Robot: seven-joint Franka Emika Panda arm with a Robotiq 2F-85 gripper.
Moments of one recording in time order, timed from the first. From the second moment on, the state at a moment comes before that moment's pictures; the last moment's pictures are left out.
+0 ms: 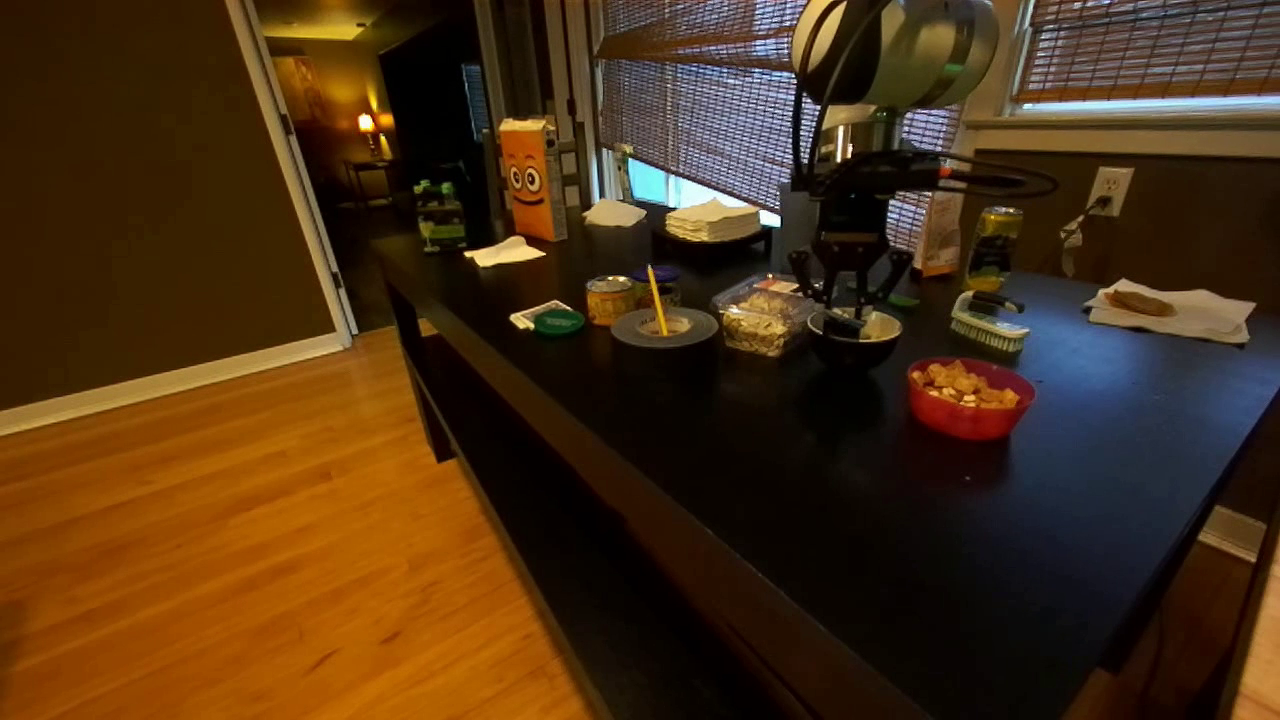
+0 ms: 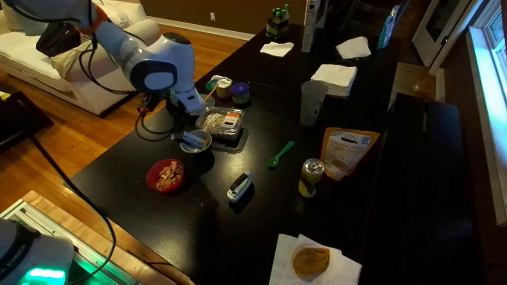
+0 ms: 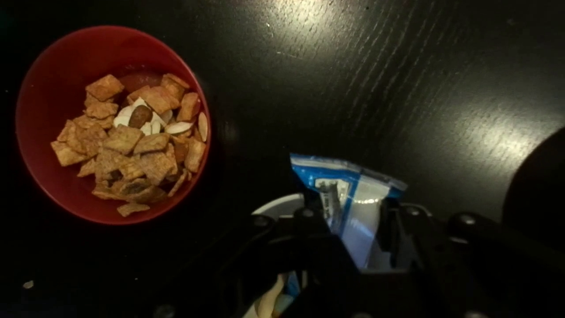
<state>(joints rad) -0.06 0.40 -0.08 -2.26 0.32 2.46 0.67</state>
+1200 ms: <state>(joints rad) -0.01 0.20 -0.09 -2.28 0.29 2.38 0.68</state>
